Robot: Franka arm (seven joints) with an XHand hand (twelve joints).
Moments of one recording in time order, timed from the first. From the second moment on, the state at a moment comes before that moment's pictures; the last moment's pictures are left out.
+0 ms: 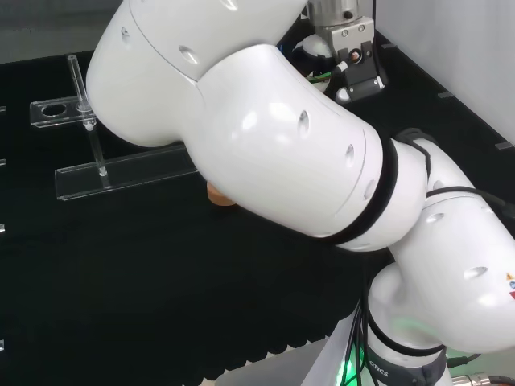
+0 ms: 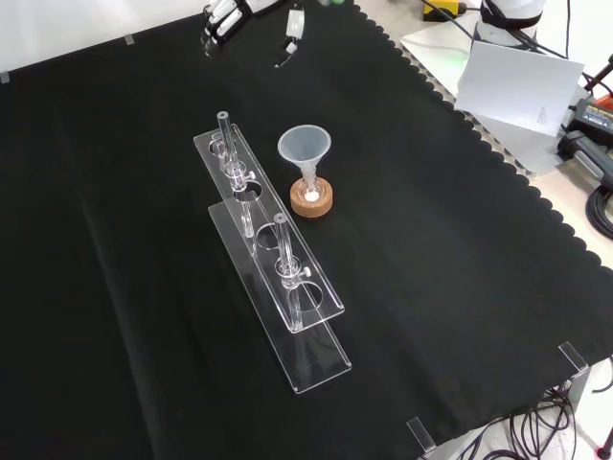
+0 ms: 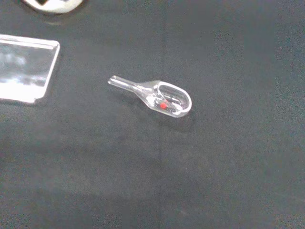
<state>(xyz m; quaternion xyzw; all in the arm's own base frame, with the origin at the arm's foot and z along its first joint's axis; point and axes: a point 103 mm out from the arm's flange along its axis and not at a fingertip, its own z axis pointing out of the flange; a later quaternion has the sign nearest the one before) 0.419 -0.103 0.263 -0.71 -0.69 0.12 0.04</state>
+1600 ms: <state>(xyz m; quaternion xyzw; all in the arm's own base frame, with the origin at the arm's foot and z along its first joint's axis) 0.381 0.003 0.313 -0.64 -0.75 0.12 0.12</state>
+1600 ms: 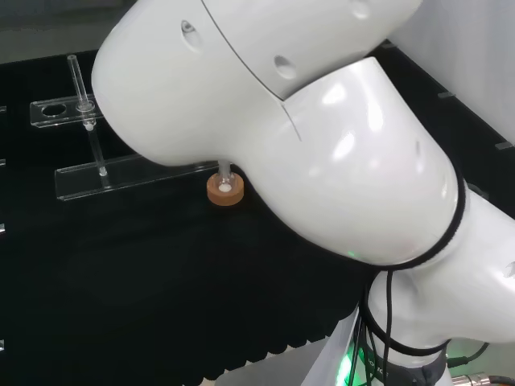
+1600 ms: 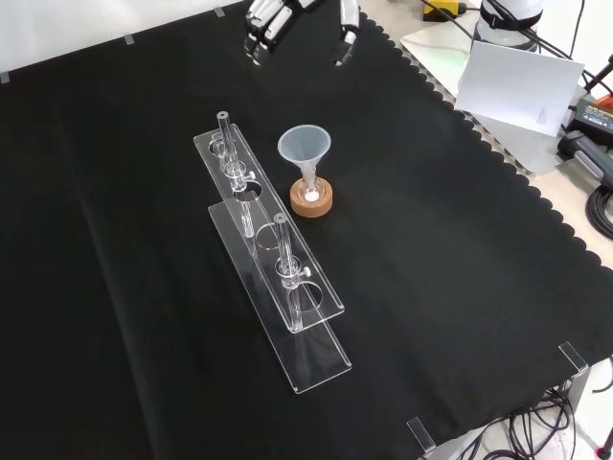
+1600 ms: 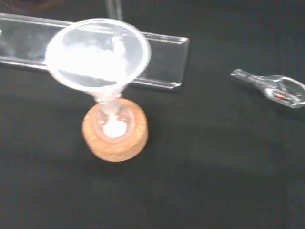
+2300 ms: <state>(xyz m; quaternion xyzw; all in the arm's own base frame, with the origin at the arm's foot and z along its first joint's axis) 0.379 0.042 0.273 -0.61 -0.77 0.15 0.11</state>
